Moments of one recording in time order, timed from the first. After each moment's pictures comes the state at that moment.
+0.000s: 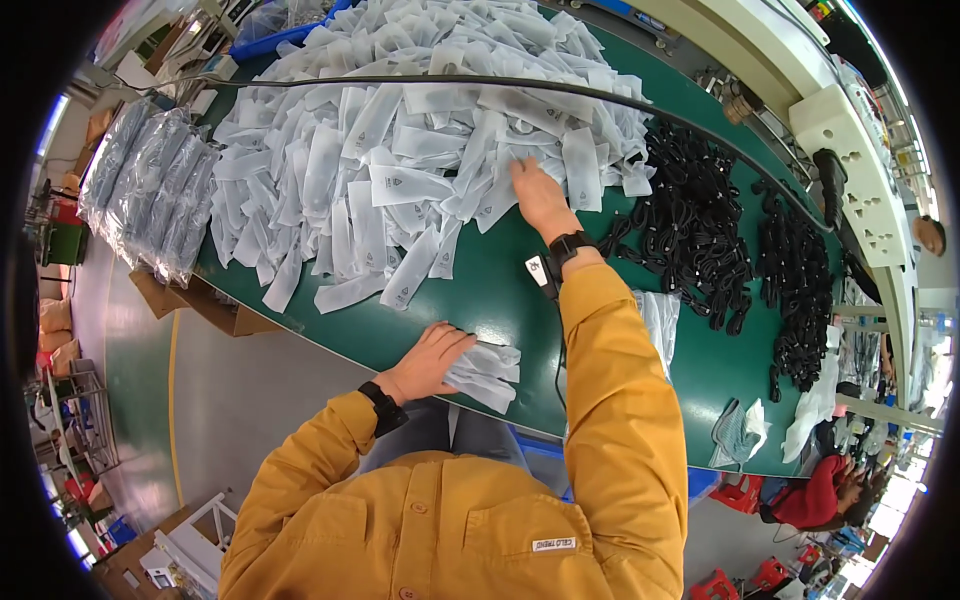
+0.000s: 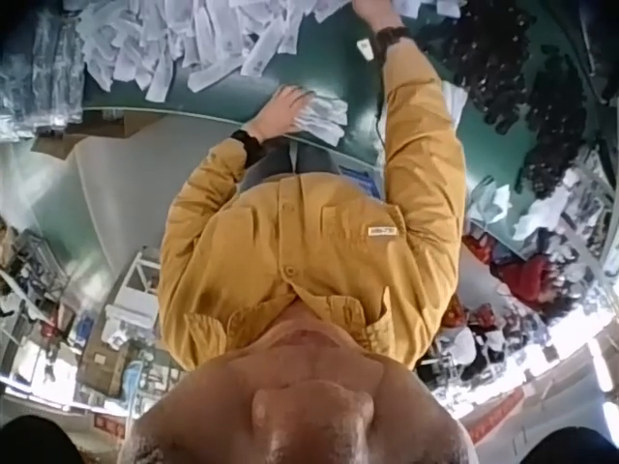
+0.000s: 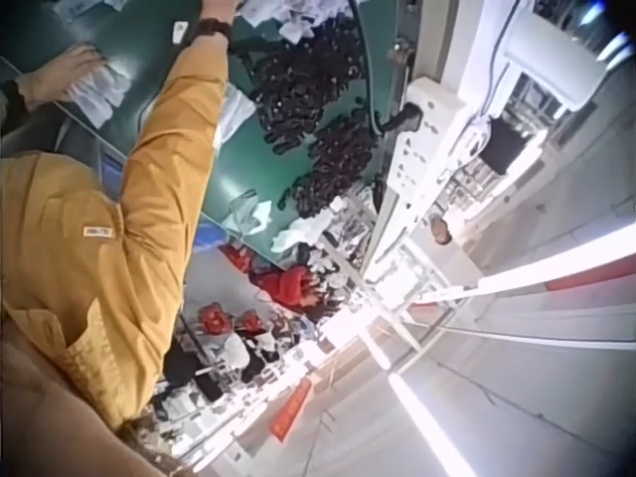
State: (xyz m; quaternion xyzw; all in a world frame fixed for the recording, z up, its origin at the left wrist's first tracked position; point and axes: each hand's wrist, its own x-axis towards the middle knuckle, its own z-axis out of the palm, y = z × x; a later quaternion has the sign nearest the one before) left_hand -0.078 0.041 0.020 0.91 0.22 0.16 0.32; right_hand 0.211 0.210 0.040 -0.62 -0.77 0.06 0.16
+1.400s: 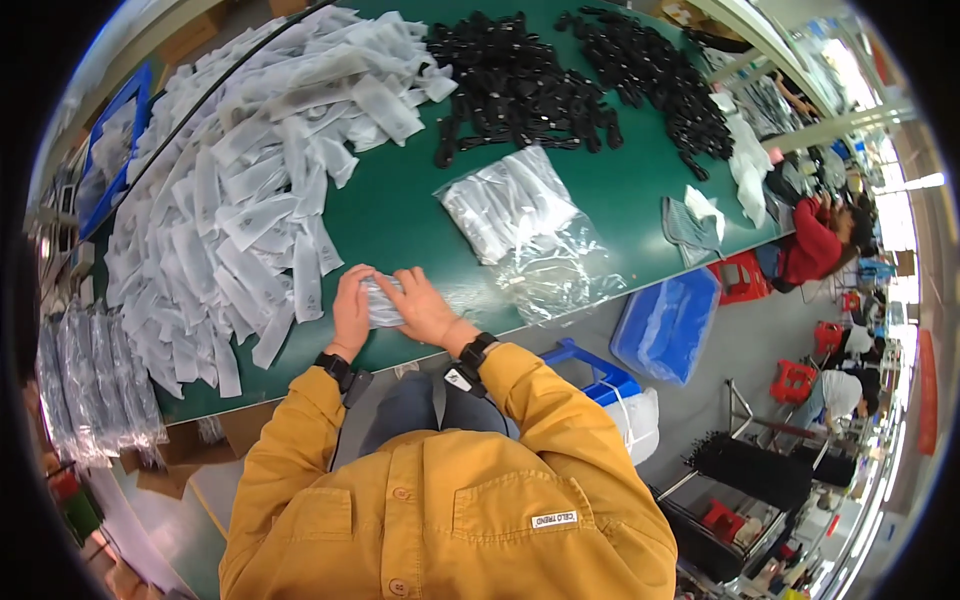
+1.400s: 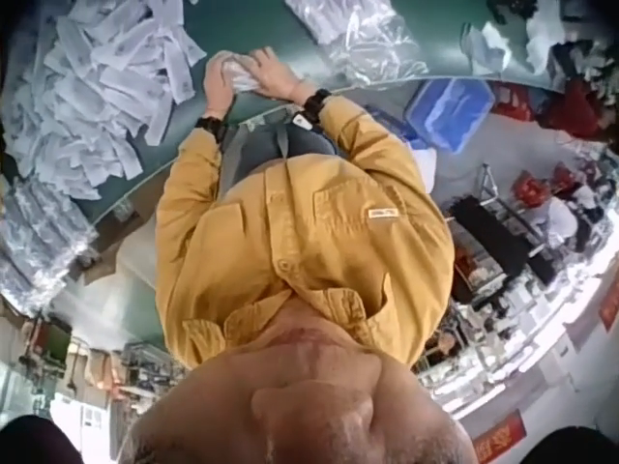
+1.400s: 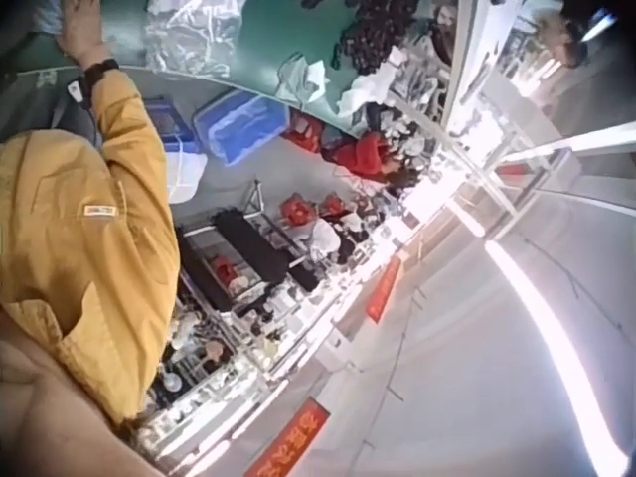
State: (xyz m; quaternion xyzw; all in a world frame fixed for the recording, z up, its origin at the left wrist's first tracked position) left_hand -0.060 0.091 -0.014 0.80 0.23 0.30 0.47; right_hand 0.080 -0.032 0.016 -0.69 -0.67 0.10 0.24
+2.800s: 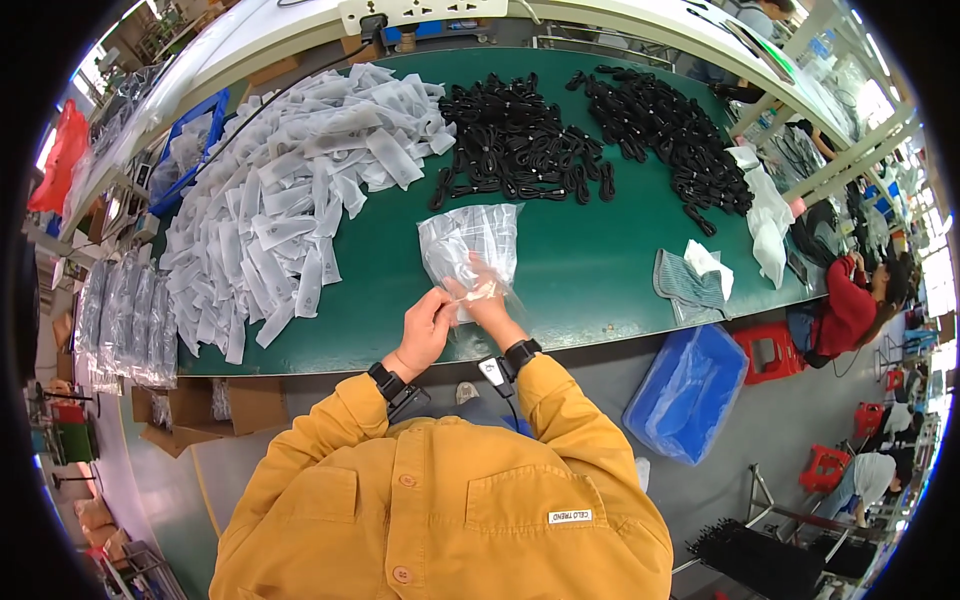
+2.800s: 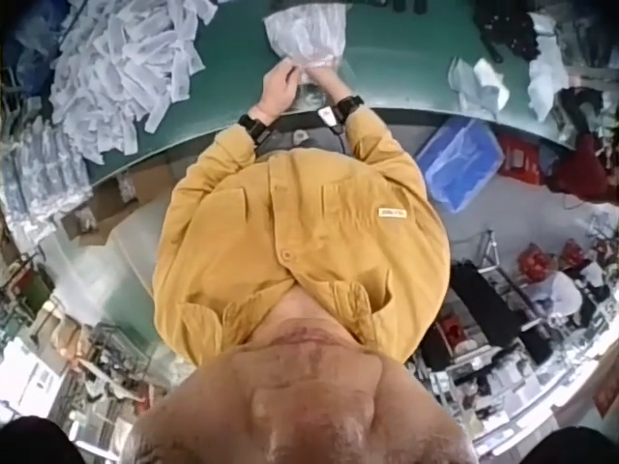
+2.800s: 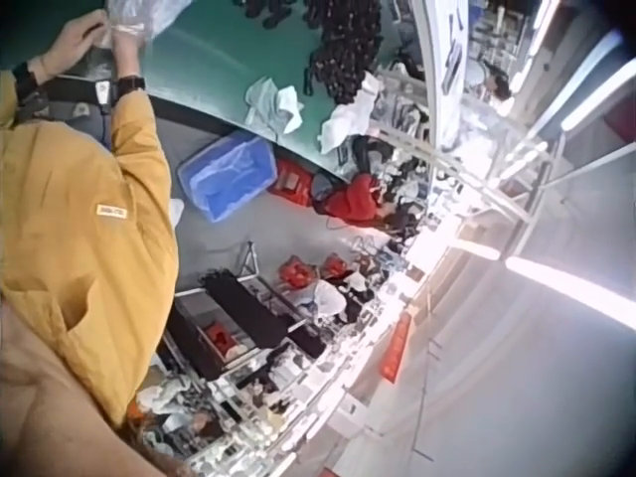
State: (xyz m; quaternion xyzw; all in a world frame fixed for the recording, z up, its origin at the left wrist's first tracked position) left_hand 0.077 -0.065 0.097 0.78 0.17 0.37 0.47; right_hand 0.220 -0.097 0.014 -0.76 -0.42 0.20 0.46
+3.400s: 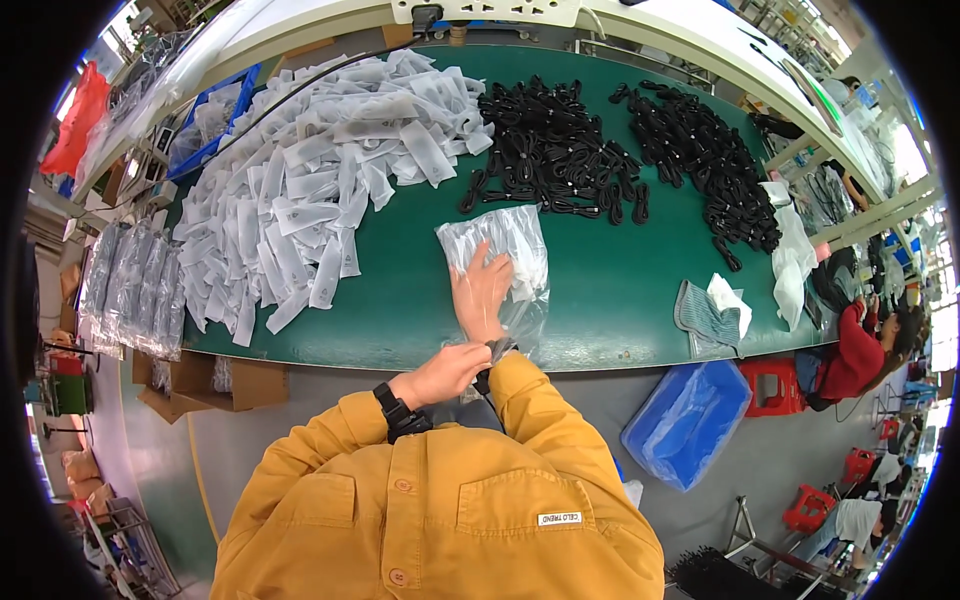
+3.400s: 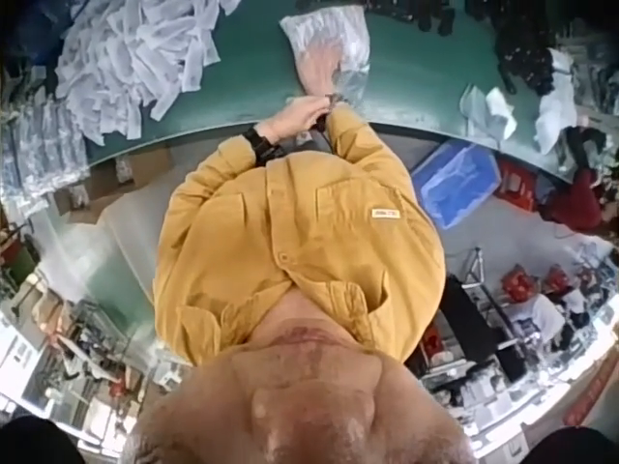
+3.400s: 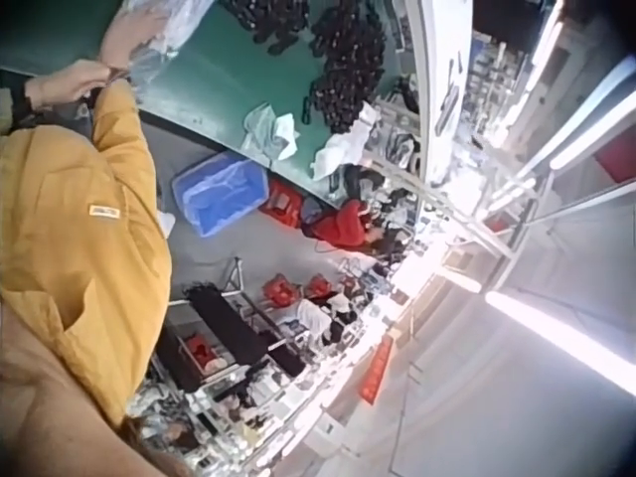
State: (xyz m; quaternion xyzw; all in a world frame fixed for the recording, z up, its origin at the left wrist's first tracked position) left_hand 0.055 -0.078 0.104 0.84 0.04 0.19 0.50; right_hand 0.186 -0.048 0.037 -0.86 -0.44 -0.13 0.23
